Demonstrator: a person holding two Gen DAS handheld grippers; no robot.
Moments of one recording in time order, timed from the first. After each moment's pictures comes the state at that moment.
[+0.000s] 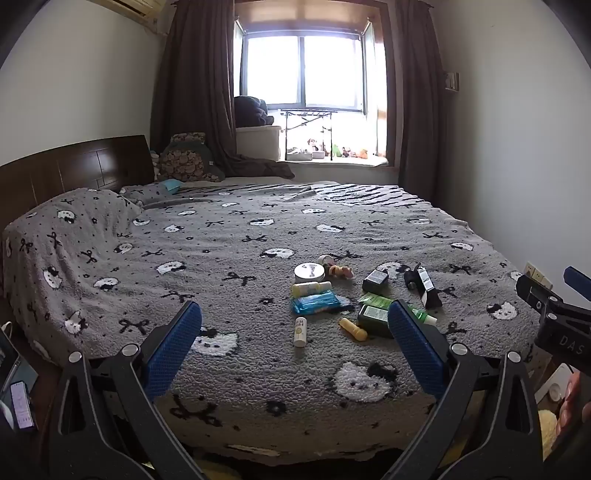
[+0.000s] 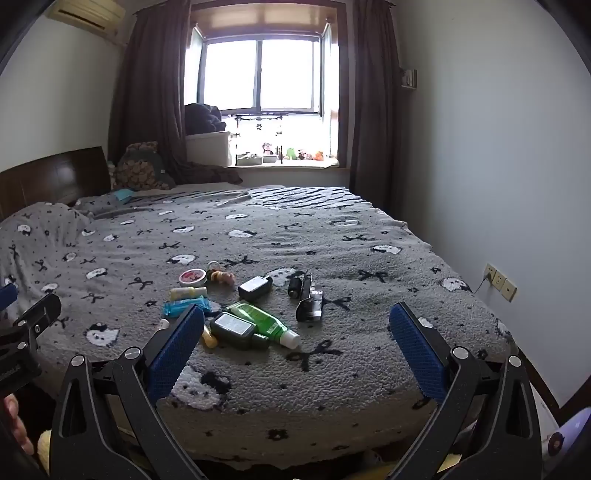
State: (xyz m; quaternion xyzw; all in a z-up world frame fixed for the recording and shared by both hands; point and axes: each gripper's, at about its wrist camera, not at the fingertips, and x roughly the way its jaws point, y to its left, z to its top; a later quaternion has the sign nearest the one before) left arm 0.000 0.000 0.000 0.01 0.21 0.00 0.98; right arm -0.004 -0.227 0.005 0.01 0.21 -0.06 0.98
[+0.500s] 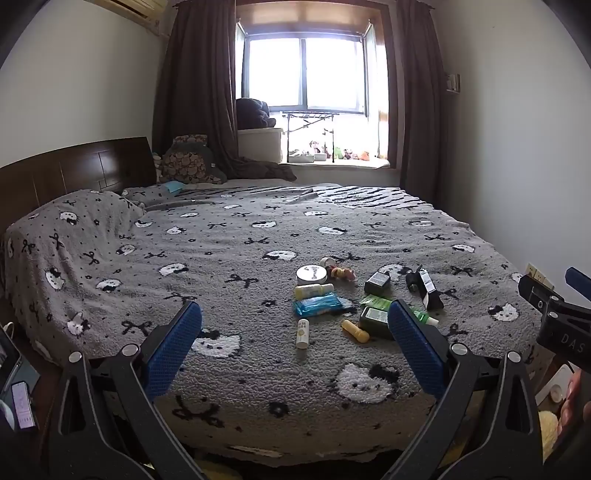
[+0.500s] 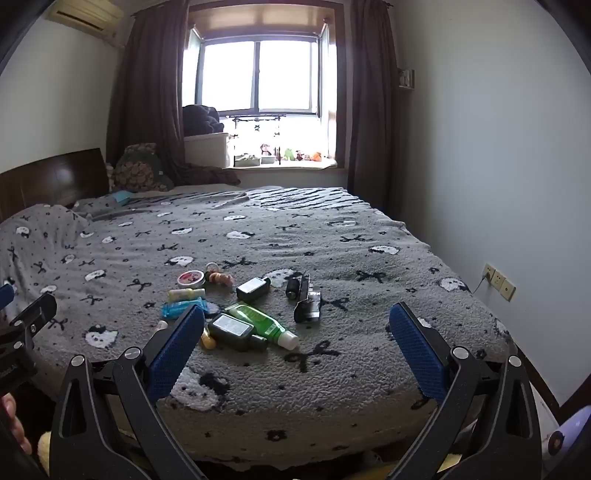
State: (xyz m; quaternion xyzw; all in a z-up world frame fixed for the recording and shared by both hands) left arm -0.001 0.003 0.004 0.01 0.21 0.00 0.98; right arm -0.005 -0.228 0.006 0.01 0.21 -0.06 0.97
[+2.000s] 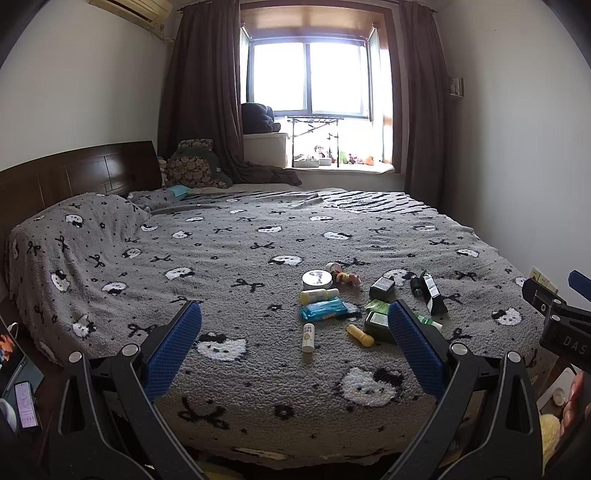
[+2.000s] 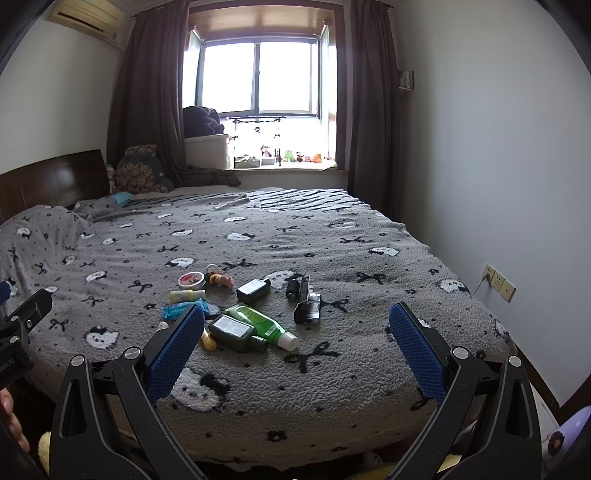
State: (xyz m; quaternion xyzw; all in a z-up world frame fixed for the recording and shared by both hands) left arm -0.002 0.007 0.008 0.01 0.20 0.01 0.98; right arm -0.005 -0.229 0.009 0.01 0.21 -0.06 0.98
